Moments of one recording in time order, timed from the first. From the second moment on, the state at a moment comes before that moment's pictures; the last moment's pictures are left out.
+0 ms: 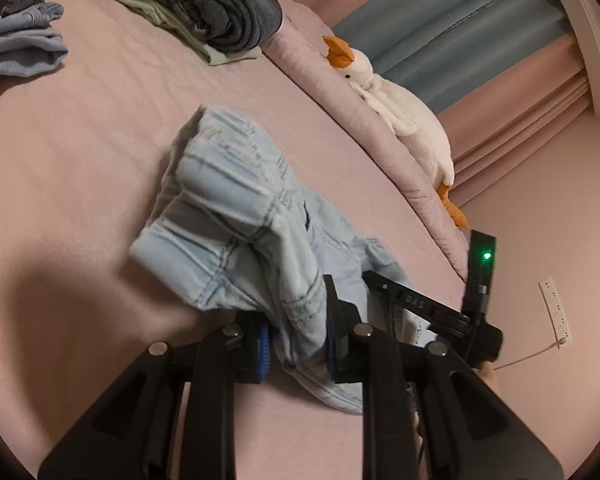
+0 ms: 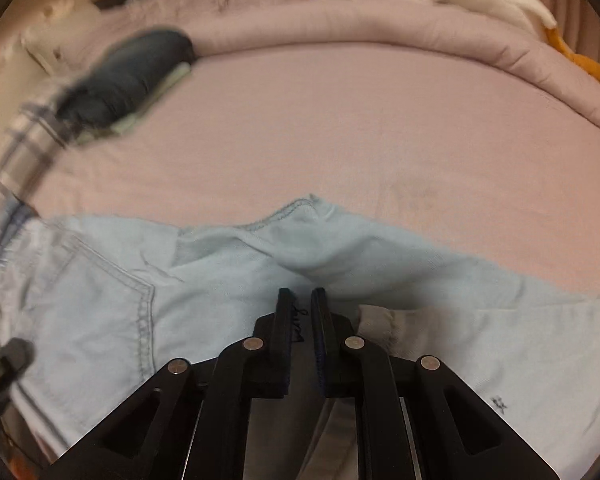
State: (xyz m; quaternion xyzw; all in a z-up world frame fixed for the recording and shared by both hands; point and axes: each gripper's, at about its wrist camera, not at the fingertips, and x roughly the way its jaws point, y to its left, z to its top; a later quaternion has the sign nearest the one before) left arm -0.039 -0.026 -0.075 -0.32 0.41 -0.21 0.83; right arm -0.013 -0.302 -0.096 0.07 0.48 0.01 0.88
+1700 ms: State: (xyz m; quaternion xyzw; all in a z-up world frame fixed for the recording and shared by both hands) left arm -0.083 -0.267 -0.060 0.07 0.43 -0.44 0.78; right arm -0.180 -0.488 -0.168 0.76 0.18 0.14 0.61
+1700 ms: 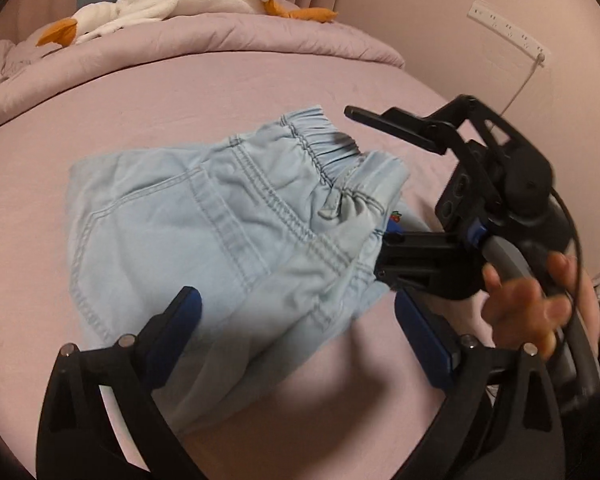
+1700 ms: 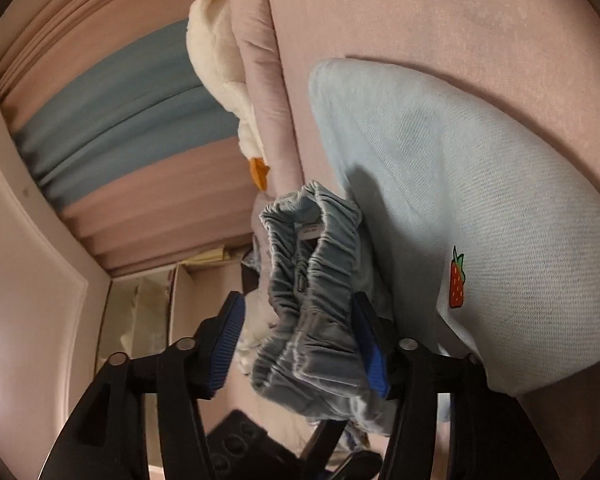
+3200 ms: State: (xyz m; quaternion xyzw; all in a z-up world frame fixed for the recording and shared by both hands) left arm 0.026 -0.270 -0.038 -0.01 0.45 -0.41 0.79; right arm -0.198 -0.480 -0.036 0.21 0.33 -0.03 0.92
